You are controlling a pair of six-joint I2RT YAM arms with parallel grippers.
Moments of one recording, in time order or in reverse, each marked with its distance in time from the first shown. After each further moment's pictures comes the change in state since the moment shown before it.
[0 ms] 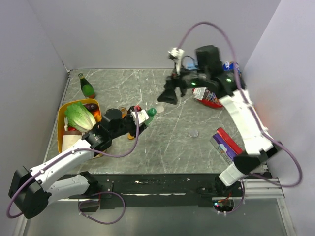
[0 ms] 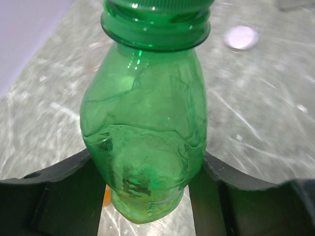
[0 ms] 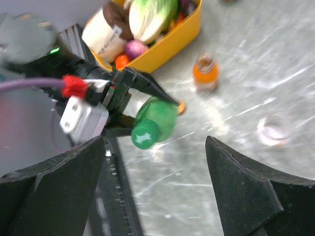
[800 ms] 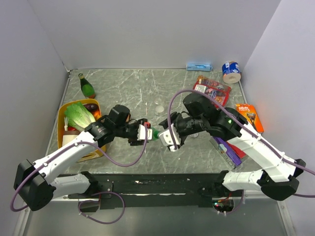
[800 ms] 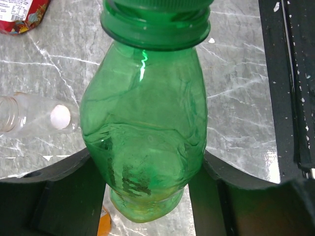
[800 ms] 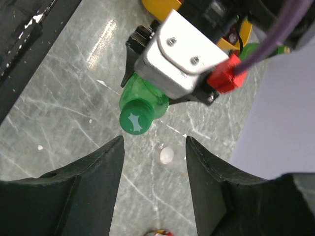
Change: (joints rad) left arm 0.001 0.093 0.155 -0.419 0.425 0.479; right arm 0.359 -0.410 -0.542 -0.031 0.212 -1.136
